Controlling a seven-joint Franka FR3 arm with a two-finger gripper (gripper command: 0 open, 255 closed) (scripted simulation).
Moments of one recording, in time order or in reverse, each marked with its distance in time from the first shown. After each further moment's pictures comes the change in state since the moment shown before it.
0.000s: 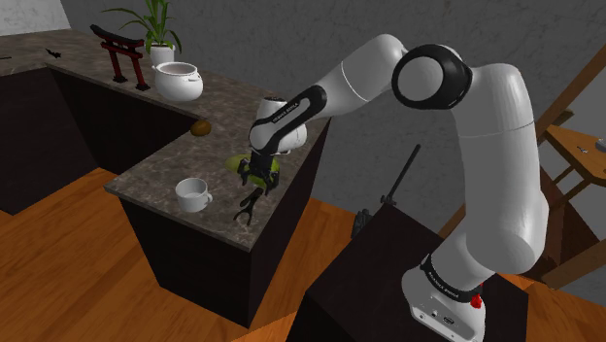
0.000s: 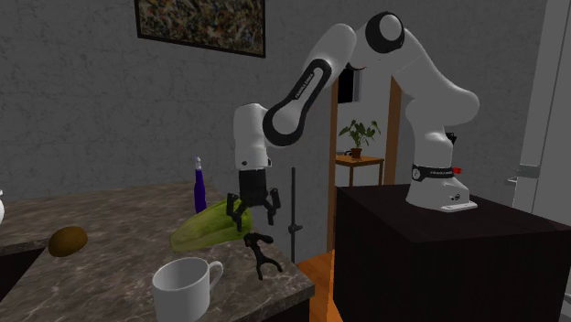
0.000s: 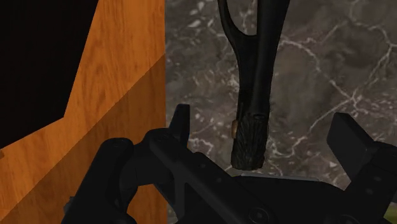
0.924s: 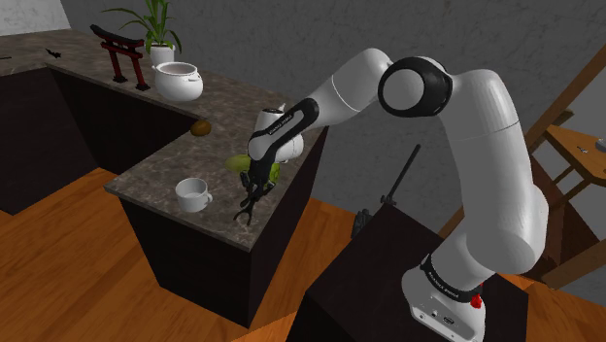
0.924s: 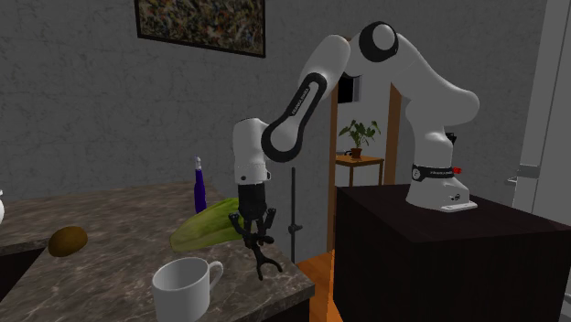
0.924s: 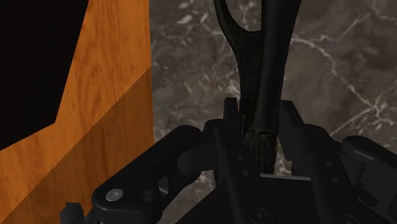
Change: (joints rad) arm 0.007 0.095 -0.006 0.043 -0.001 0.054 -0.003
